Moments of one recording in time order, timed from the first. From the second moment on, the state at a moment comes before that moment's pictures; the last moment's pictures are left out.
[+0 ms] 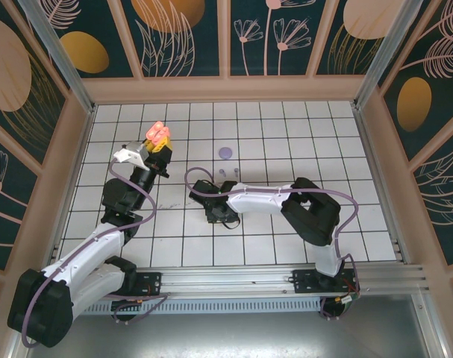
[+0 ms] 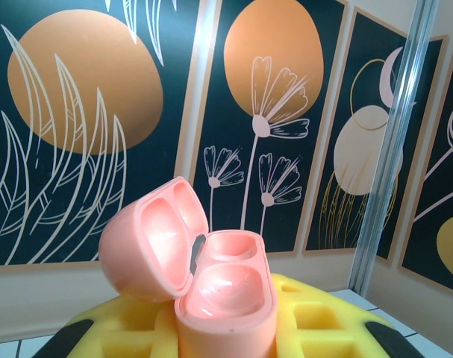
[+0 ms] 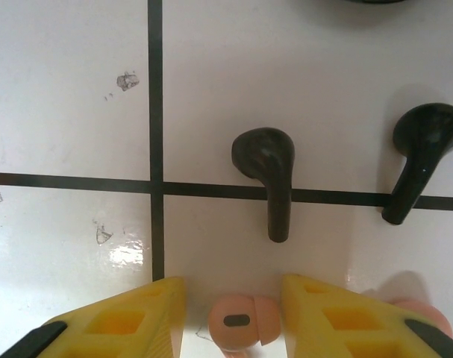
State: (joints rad) left arm -0.40 0.95 0.42 0.87 0.05 -0.21; right arm 1.09 1.95 1.29 -0.70 0.16 0.97
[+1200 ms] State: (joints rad) left arm -0.40 0.96 0.42 0.85 0.06 -0.18; right arm 1.10 1.73 1.27 -0.63 0.20 0.97
